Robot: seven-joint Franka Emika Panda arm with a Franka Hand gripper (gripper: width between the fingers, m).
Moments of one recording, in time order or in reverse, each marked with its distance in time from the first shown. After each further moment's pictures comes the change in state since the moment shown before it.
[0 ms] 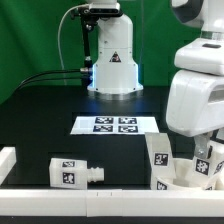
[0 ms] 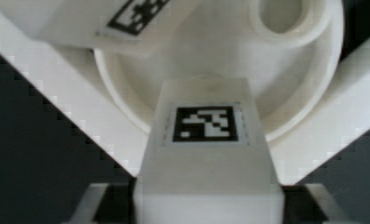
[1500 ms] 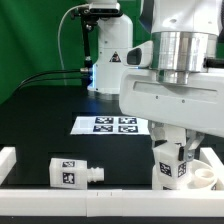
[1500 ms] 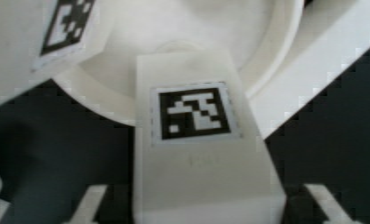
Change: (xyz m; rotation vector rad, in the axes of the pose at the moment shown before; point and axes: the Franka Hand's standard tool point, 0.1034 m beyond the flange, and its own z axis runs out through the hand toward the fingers) arm -0.036 0.045 0.007 0.025 0.131 1.576
